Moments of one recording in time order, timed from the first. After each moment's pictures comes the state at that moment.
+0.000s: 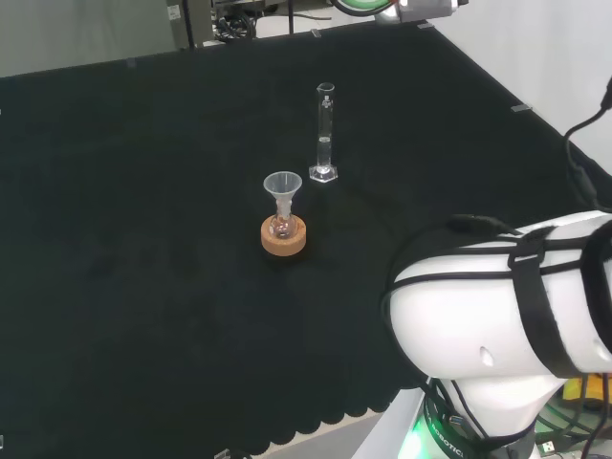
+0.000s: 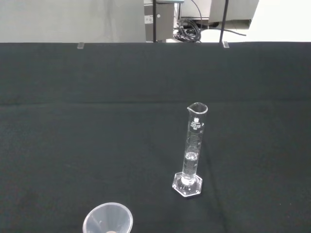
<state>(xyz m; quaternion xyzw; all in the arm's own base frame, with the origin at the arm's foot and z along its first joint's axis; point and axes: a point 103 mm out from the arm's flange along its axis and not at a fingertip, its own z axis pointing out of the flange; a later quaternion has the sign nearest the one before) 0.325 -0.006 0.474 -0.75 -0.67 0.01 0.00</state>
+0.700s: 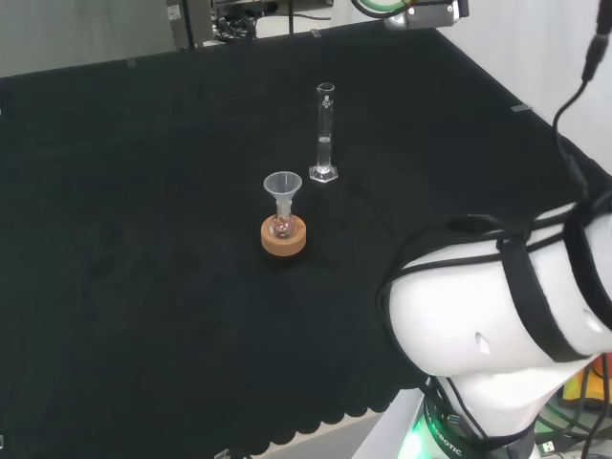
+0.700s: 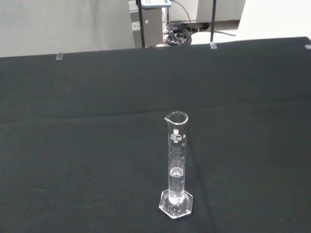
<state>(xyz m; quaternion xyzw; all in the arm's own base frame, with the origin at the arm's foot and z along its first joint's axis) 0.378 -0.052 0.435 -0.76 -0.65 -0.01 0.02</state>
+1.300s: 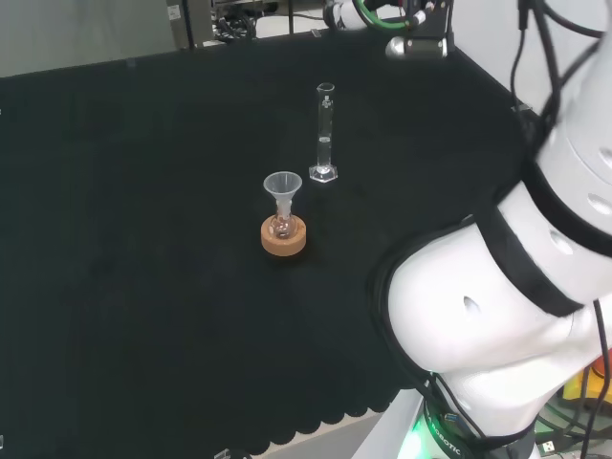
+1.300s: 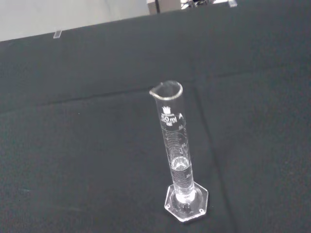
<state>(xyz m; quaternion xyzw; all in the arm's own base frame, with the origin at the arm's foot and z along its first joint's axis) 0.461 -0.101 0.339 -0.74 -0.66 -0.04 0.08</state>
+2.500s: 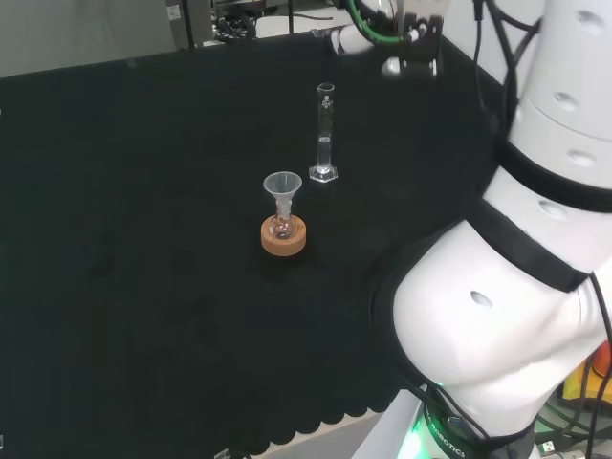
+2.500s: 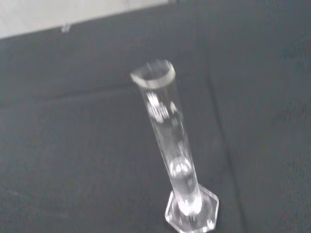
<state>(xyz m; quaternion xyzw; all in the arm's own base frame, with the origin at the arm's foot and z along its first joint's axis) 0.503 -0.121 0.277 -0.72 -0.68 -0.06 0.11</state>
